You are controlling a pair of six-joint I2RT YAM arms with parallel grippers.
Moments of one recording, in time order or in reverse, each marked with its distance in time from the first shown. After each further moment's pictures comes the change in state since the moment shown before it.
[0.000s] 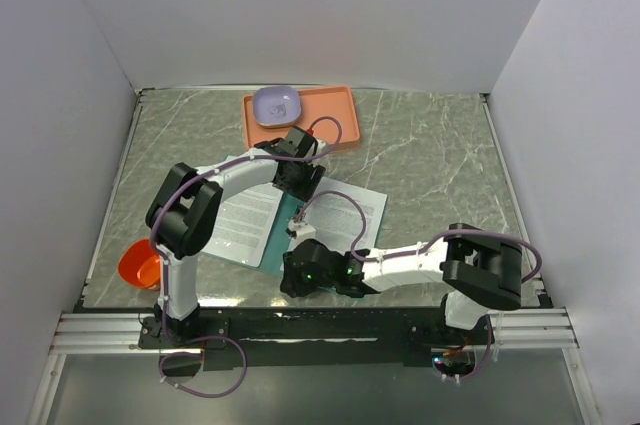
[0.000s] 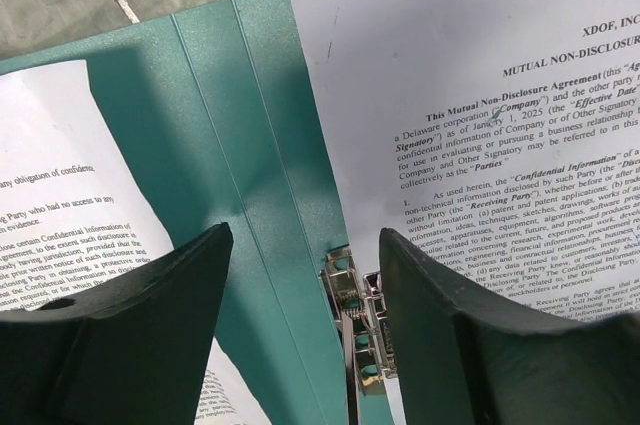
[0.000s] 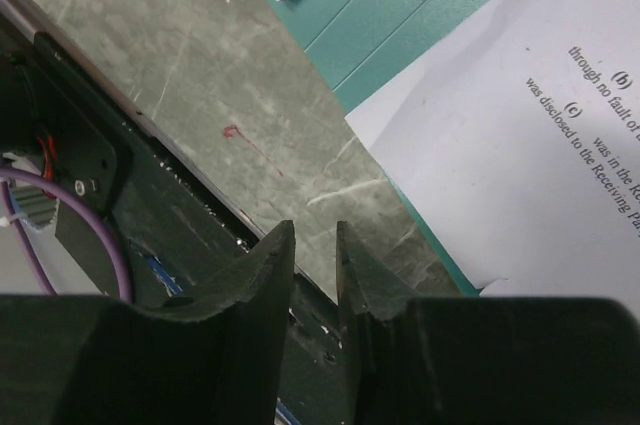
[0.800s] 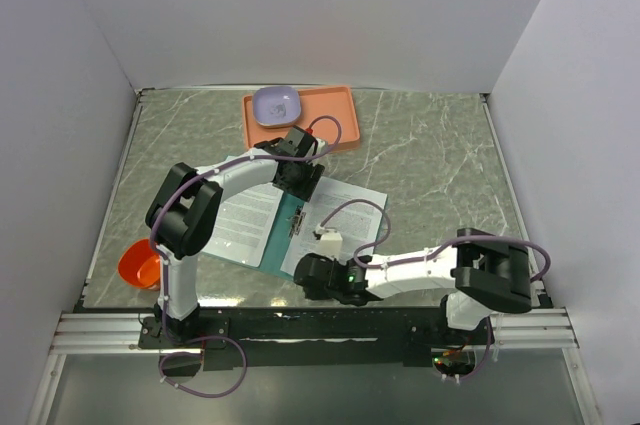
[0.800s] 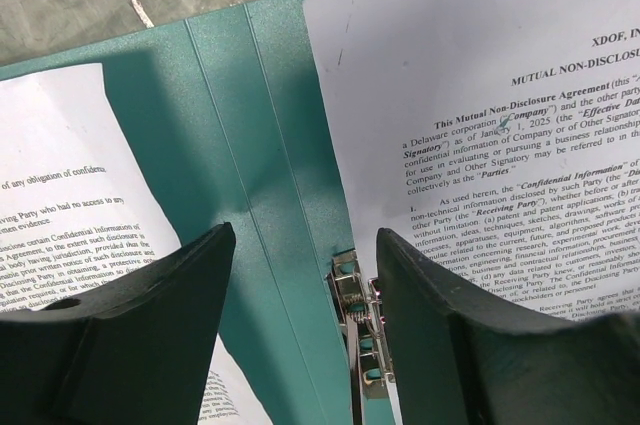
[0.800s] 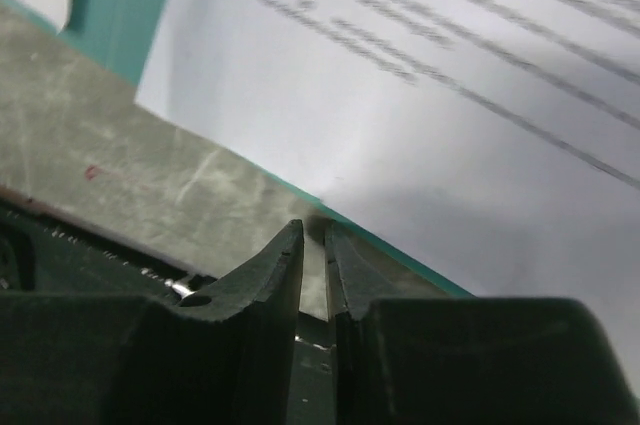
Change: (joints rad) left arm 0.000 0.000 0.000 0.007 -0.019 -0.008; right arm 0.069 -0.039 0.009 -0.320 0.280 0.348
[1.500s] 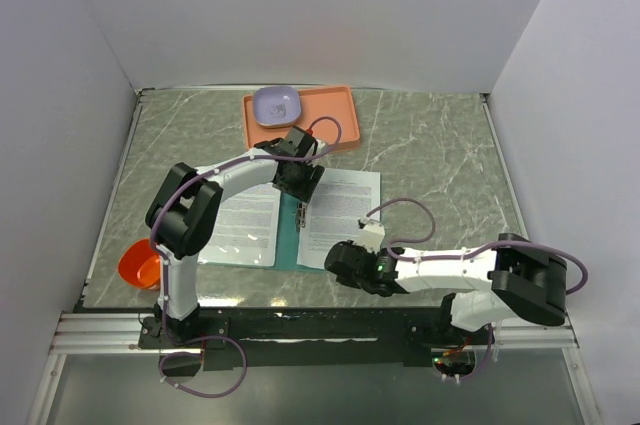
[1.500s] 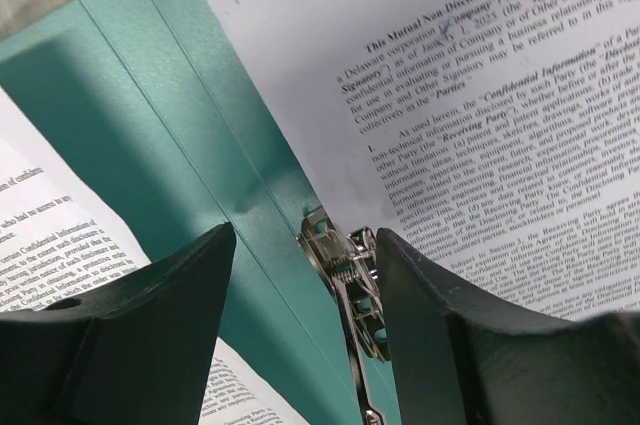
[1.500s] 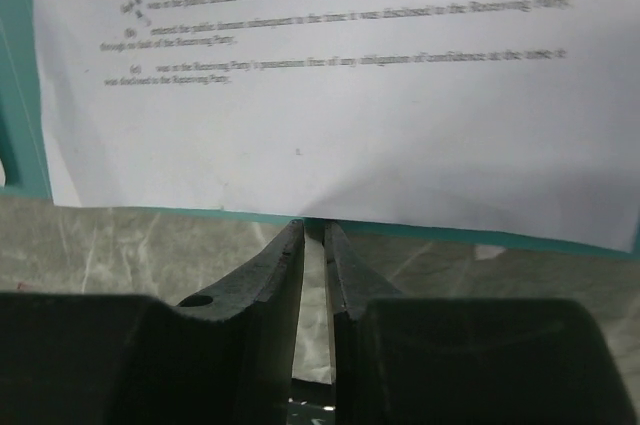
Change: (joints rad) left arm 0.000 0.000 0.000 -0.011 0.013 0.003; right arm -0.131 -0.193 -0.150 -0.159 0.091 0.150
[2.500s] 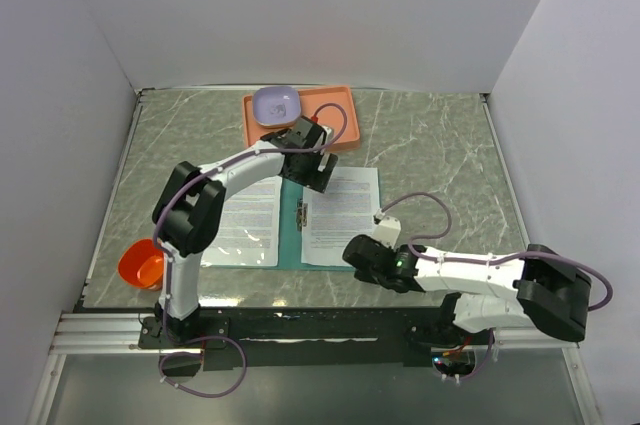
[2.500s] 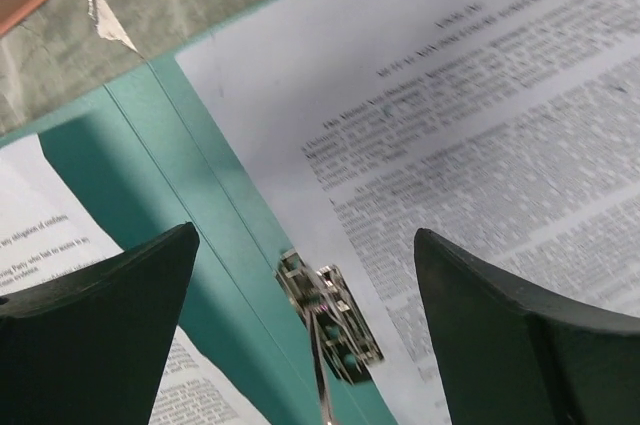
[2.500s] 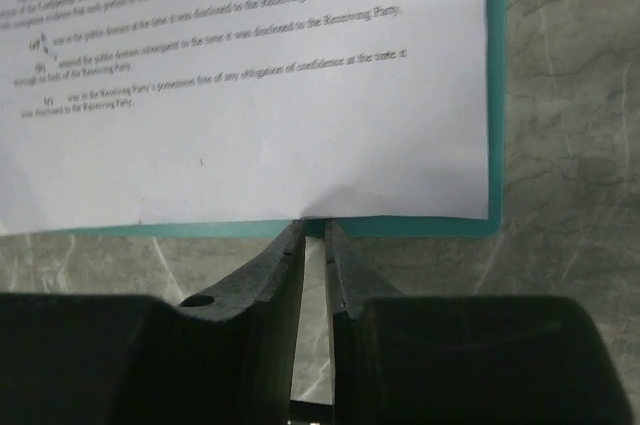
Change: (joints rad) left arm -0.023 0.019 0.122 -0.027 -0.040 -0.074; right arm -0.117 -0.158 -0.084 -0.076 -0.011 -0.121
